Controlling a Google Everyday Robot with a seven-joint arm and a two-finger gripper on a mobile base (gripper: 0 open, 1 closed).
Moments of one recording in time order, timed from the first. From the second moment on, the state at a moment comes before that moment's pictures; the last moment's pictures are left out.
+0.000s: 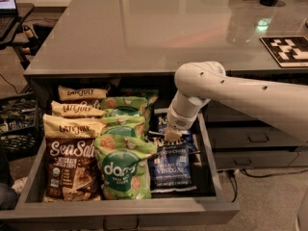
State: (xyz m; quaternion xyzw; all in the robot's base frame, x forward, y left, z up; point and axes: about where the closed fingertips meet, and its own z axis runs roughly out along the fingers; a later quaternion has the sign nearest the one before) arm 0.554 -0.066 0.647 -0.63 0.76 0.09 0.09
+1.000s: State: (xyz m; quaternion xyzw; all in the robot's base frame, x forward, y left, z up) arm 0.549 -0.069 0.672 -0.62 0.77 0.11 0.09
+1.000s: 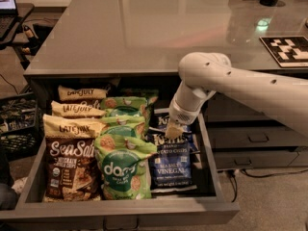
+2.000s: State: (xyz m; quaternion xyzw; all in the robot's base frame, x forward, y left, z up) arm 0.540 -0.099 0.777 -0.61 0.77 0.13 0.13
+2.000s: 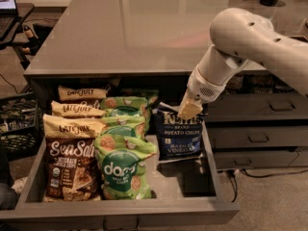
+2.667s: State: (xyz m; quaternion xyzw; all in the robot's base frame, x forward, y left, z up) arm 0.562 -0.108 0.843 -0.63 0.76 0.07 0.14
